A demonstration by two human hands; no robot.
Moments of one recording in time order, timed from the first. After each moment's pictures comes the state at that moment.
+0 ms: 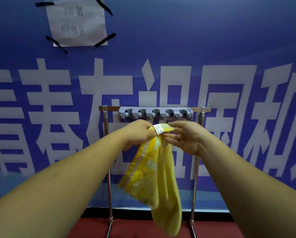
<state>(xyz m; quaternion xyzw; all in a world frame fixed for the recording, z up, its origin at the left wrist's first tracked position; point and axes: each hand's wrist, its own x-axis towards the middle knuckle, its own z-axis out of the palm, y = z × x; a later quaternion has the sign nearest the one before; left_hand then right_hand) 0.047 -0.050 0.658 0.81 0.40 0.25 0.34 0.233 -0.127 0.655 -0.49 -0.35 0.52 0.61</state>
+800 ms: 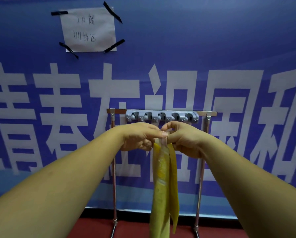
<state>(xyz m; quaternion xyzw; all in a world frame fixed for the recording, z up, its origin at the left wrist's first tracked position) 0.019 -0.064 0.680 0.77 0.30 0.15 0.53 0.217 -0.137 0.666 -0.50 -0.58 0.47 0.44</state>
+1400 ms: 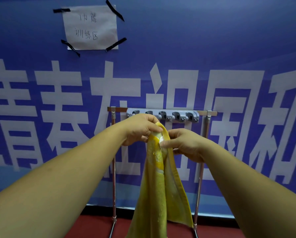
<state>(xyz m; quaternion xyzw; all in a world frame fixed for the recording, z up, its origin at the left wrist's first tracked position) 0.021 -0.069 0.685 0.76 0.33 0.28 0.48 0.218 -0.139 0.647 -0.53 -0.63 0.42 0.39</state>
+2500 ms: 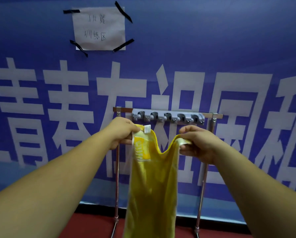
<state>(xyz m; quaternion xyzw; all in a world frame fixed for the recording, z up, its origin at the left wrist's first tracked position) -0.040 -0.052 0.665 0.65 0.46 0.40 0.45 0.224 -0.147 0.653 -0.54 -0.44 0.47 0.55</state>
